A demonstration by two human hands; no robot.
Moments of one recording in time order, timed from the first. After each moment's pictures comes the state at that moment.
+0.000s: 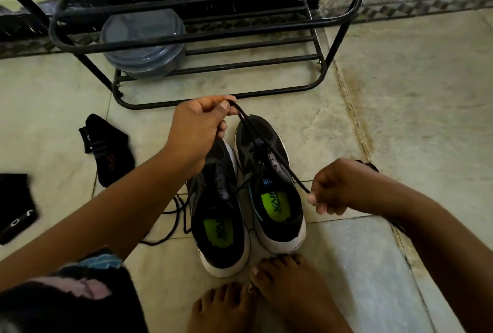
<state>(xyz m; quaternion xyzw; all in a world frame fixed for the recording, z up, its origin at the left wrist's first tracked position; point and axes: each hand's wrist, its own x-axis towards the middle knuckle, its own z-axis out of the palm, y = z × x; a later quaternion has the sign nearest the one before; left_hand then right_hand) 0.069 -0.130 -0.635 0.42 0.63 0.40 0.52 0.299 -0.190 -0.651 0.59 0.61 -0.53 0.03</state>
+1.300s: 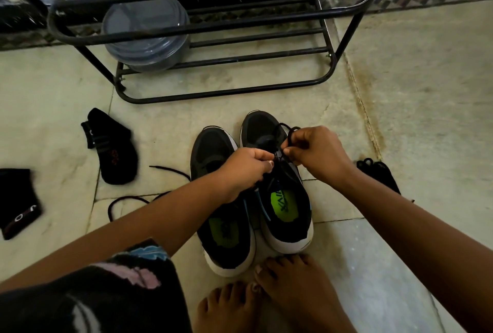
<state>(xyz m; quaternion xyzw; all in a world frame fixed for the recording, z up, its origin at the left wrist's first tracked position) 0.102 -0.152 -0.692 0.43 0.65 0.11 0.62 0.257 -0.141 -0.705 0.65 0.61 -0.41 -0.20</state>
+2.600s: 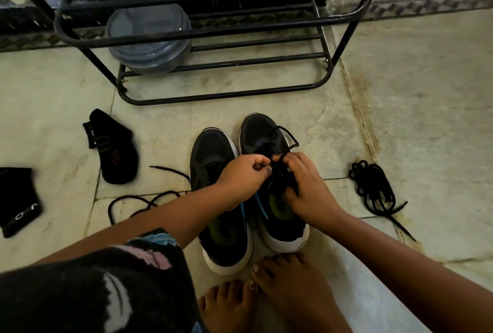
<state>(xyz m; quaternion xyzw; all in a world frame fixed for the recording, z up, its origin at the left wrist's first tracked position) 0.097 -0.162 -0.727 0.56 0.64 0.11 0.52 0.253 -0.199 -0.737 0.58 0.69 -0.38 -0.21</state>
